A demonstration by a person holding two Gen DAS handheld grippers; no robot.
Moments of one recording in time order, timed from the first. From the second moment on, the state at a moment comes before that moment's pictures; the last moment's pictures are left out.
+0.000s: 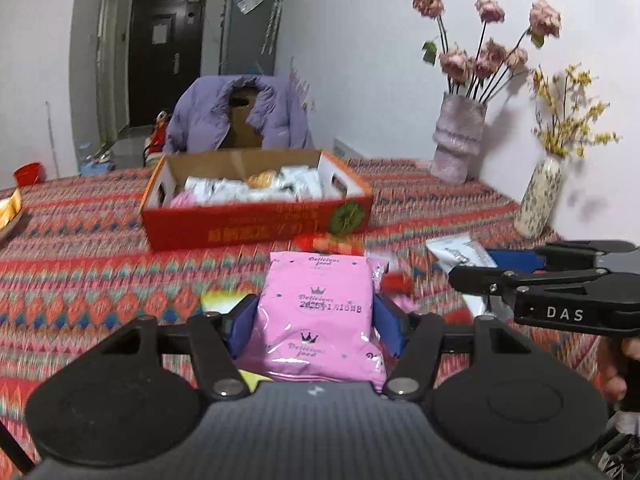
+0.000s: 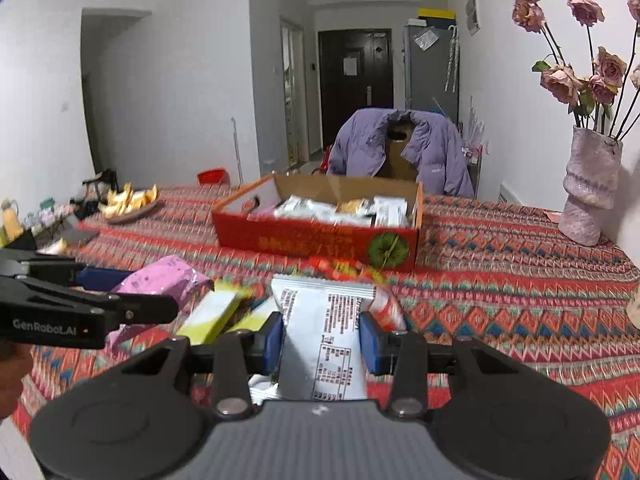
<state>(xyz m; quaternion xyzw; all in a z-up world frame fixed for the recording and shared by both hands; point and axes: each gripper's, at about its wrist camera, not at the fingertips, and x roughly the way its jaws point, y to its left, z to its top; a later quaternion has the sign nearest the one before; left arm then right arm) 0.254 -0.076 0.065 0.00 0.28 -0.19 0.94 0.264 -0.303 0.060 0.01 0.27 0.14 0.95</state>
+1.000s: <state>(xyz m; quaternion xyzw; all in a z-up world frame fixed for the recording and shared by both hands) 0.581 -0.117 0.010 -0.06 0.37 -0.14 0.92 0.576 -0.309 0.023 0.00 0.34 0.10 0.94</state>
